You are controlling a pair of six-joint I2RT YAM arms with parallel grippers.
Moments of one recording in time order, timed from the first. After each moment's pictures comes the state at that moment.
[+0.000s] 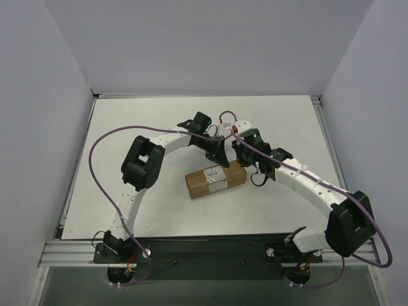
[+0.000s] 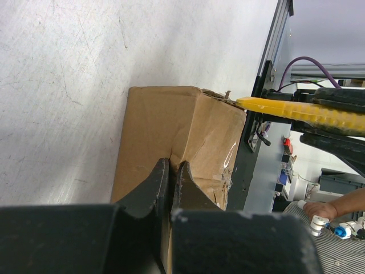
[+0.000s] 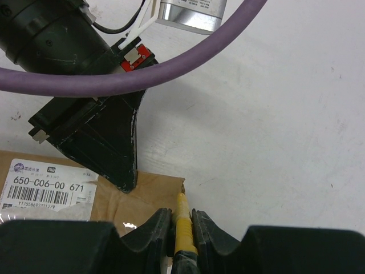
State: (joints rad) left arm -0.58 2.32 1.76 -0.45 1.00 -0.26; right arm 0.59 1.36 0.96 -0.35 0.22 -0.01
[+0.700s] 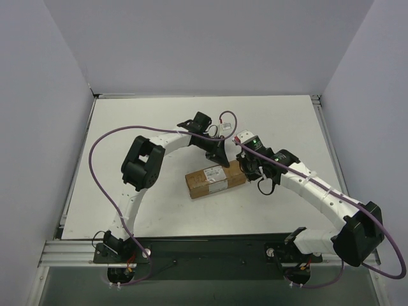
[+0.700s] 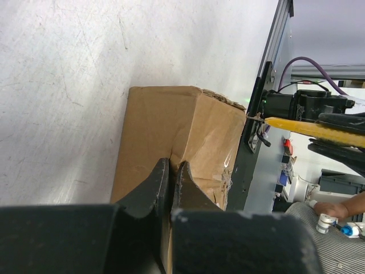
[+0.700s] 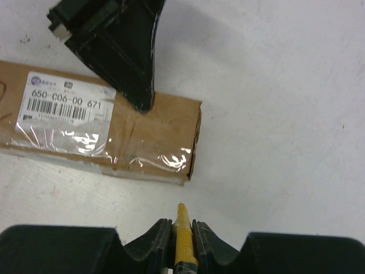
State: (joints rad) left arm -0.58 2.32 1.76 -0.45 0.99 -0.26; right arm 0.65 1.27 1.00 -0.70 0.22 0.05
